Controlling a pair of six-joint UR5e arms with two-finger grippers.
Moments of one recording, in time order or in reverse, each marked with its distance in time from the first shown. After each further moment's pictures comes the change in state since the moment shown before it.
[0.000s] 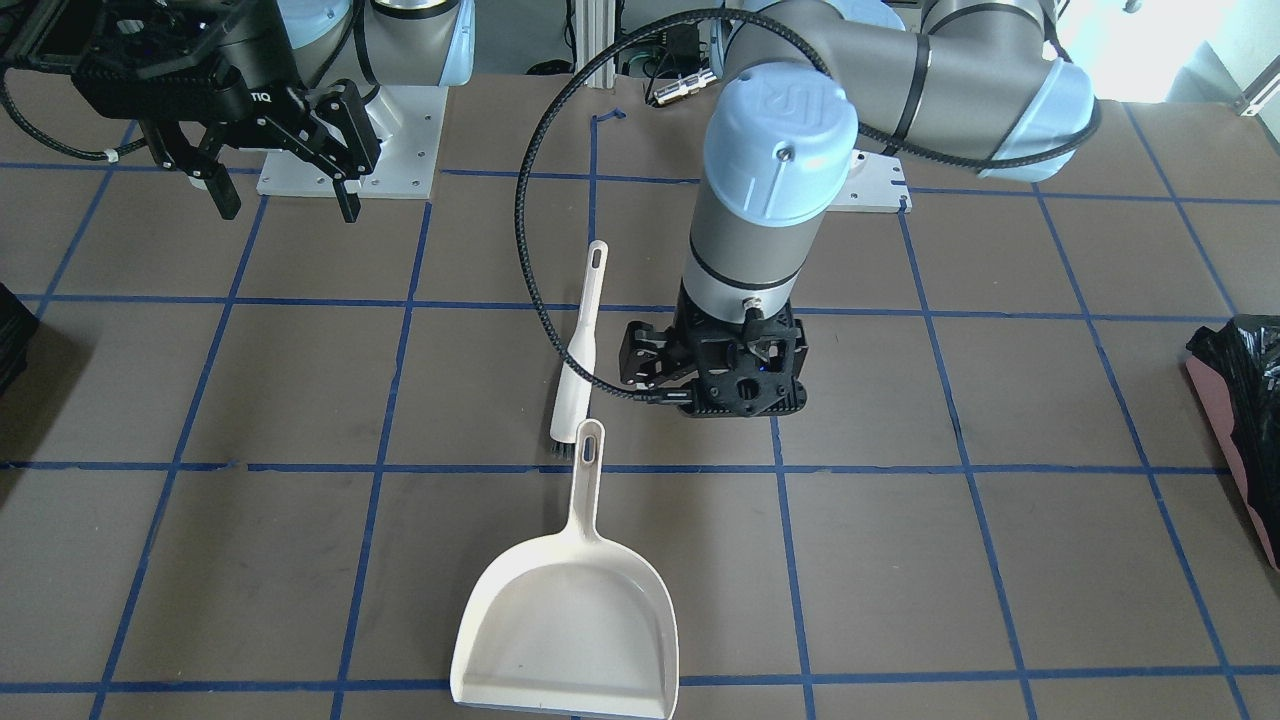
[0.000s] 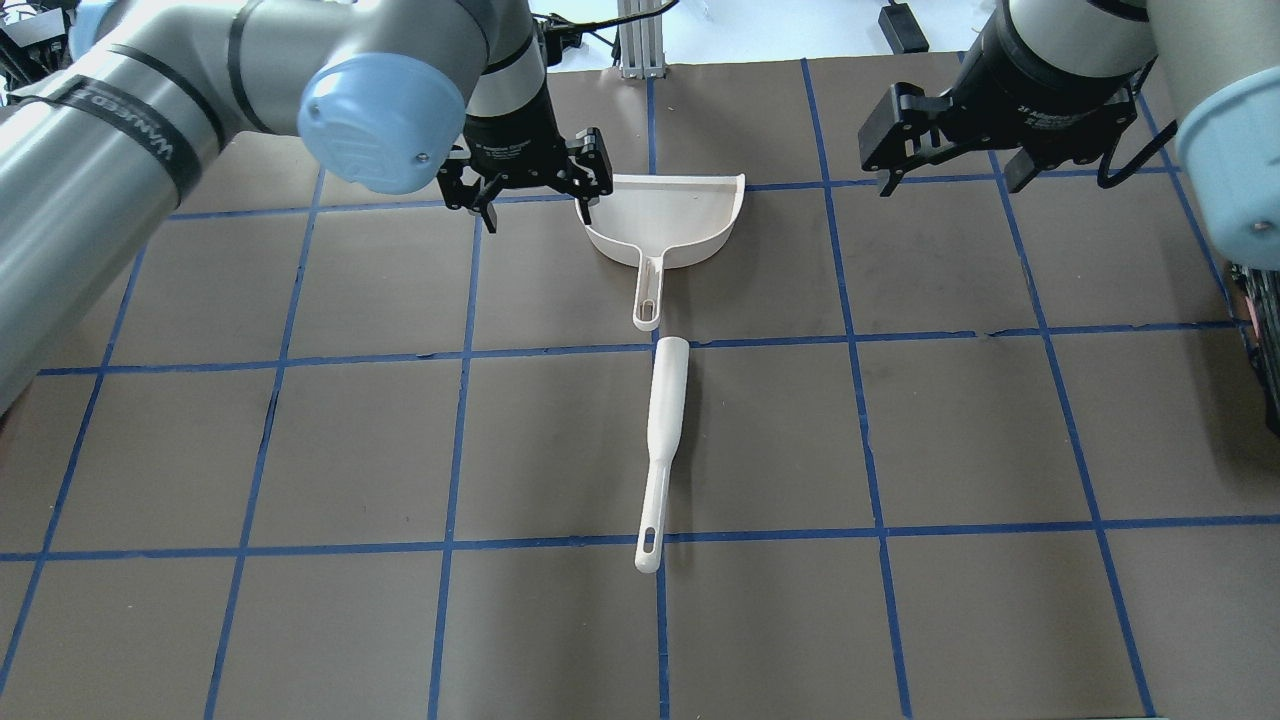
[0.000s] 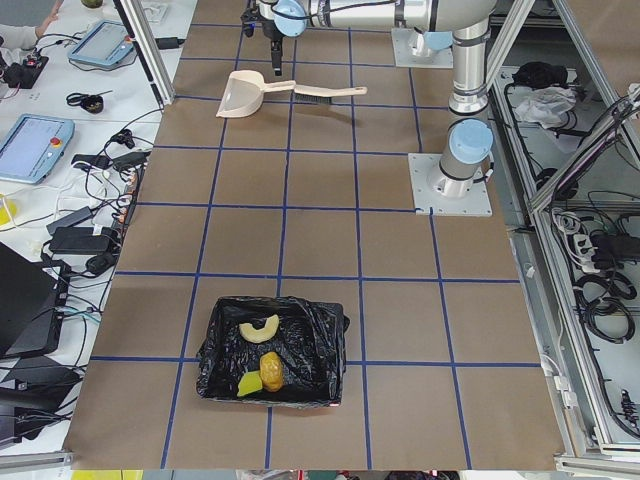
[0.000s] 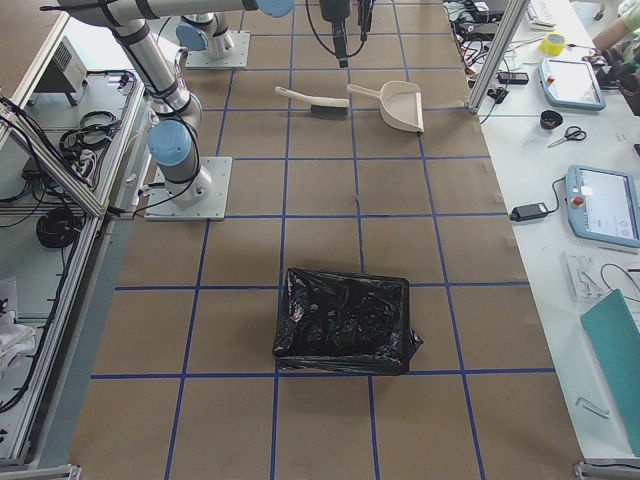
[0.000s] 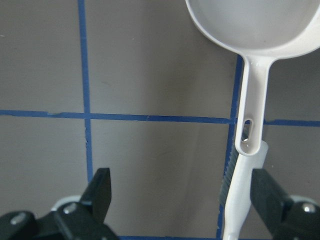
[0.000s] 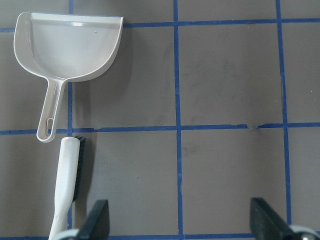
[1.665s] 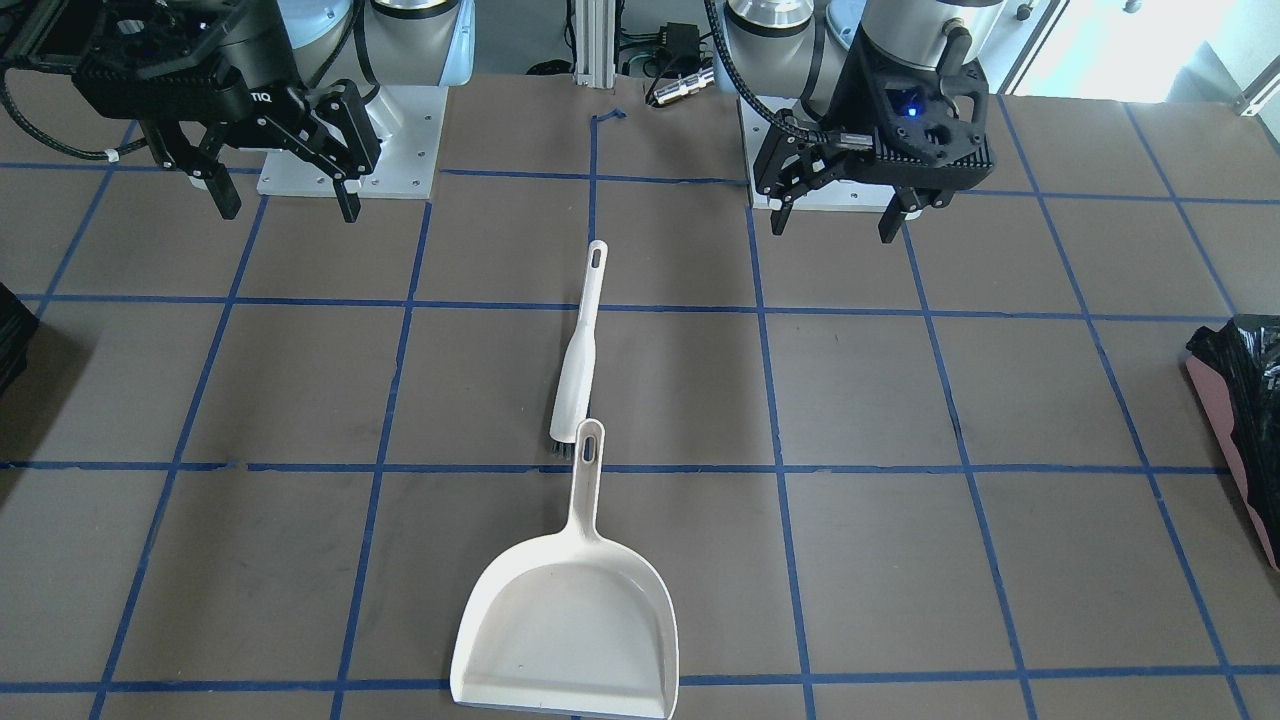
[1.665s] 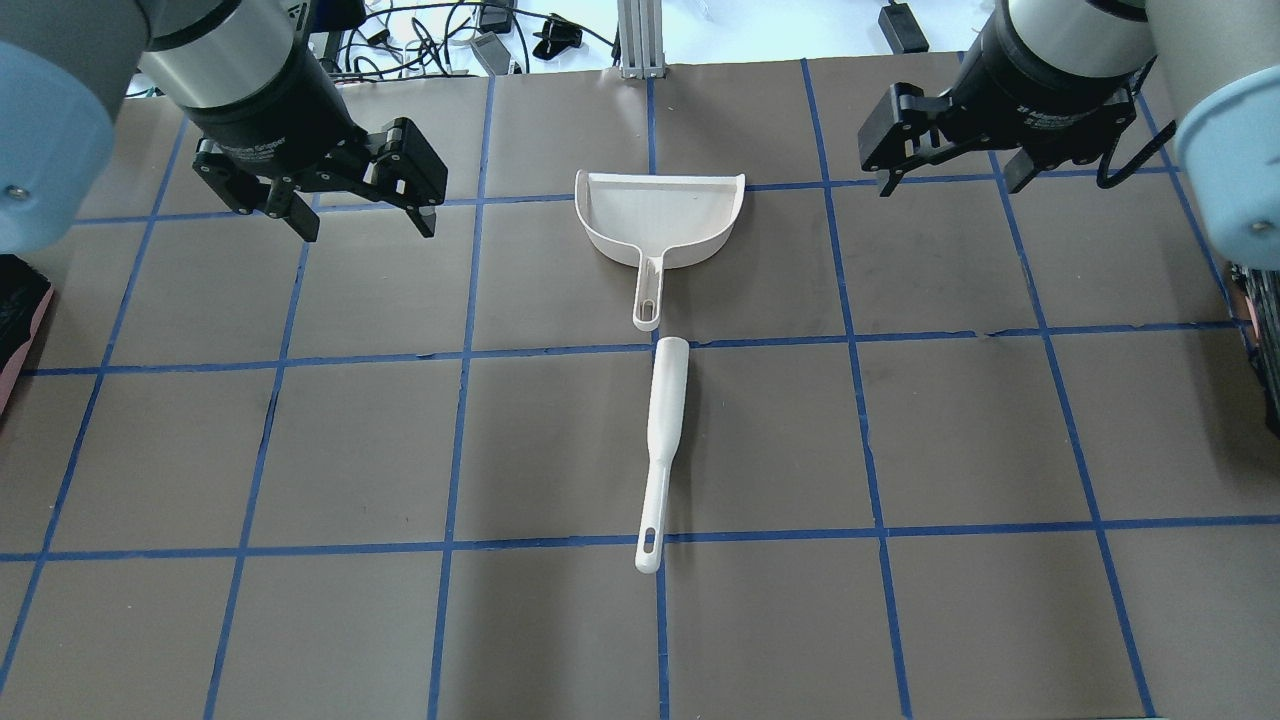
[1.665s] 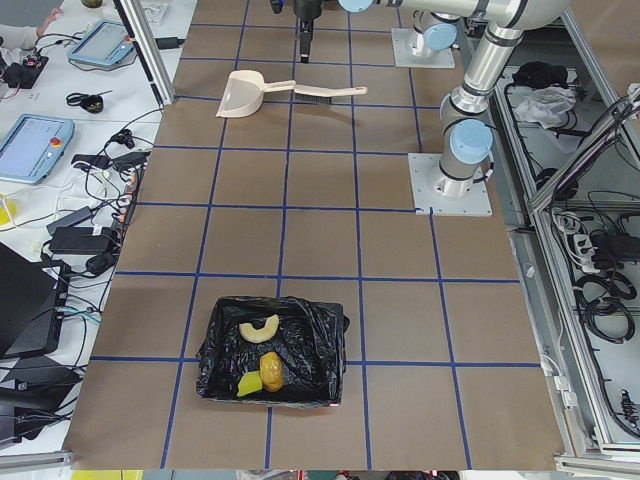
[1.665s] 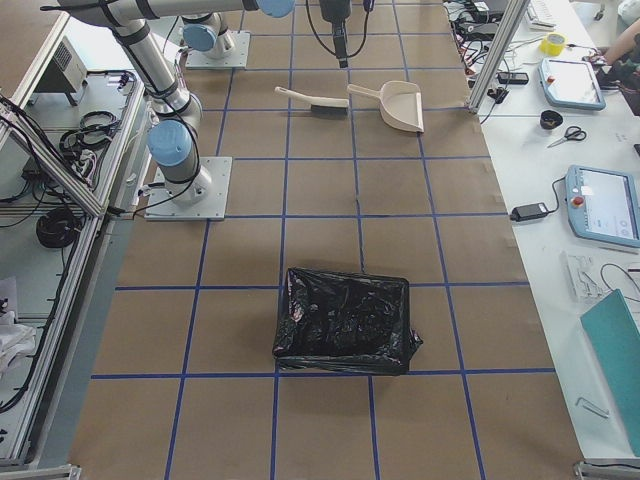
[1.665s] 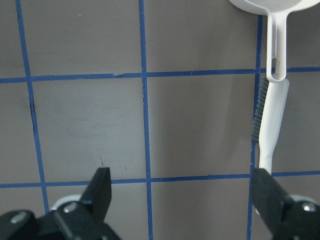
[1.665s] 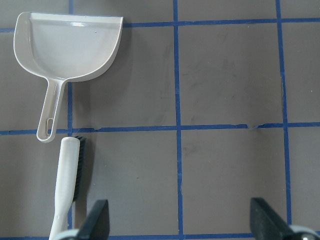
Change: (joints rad) left arm 0.145 0.324 -0.105 -0.157 -0.033 0.210; right arm 0.000 0.001 0.000 0.000 0.000 0.001
